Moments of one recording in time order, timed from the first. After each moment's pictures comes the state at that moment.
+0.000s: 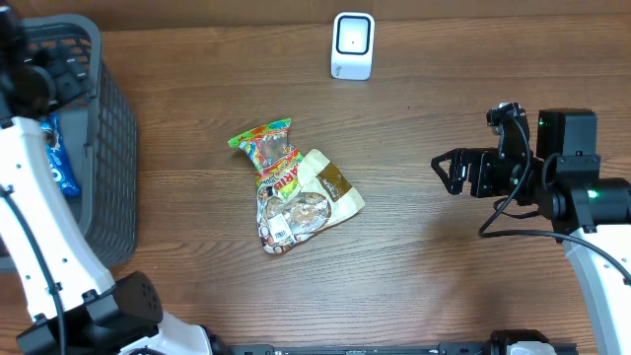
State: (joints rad) left arm 0.45 1.76 2.17 -1.28 -0.08 -0.18; right arm 0.02 1.19 1.10 -0.85 -0.48 0.07
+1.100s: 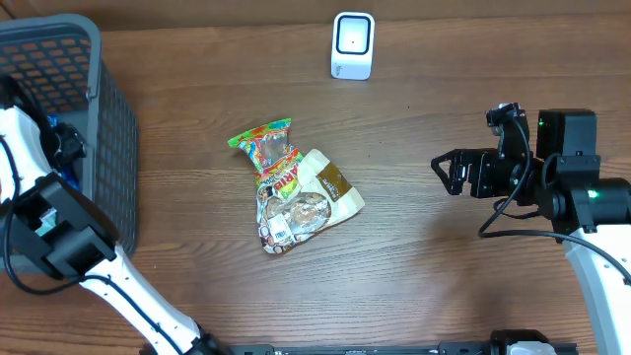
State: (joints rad) left arm 0.65 2.37 2.12 -1.12 -0.16 -0.04; right arm 0.02 1.19 1.10 -0.86 -0.49 0.07
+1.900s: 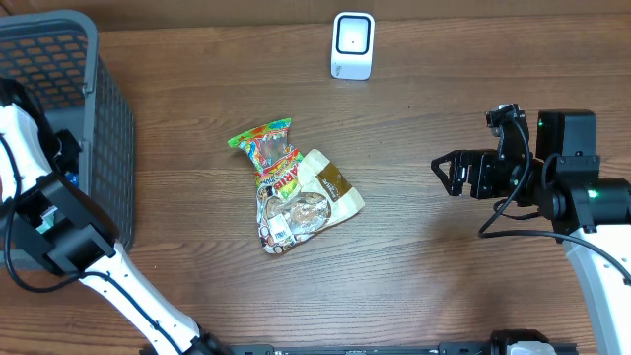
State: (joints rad) left arm 0.65 2.41 2.24 -1.29 -0.17 -0.06; right arm 0.02 1.19 1.10 -0.87 -0.49 0.07
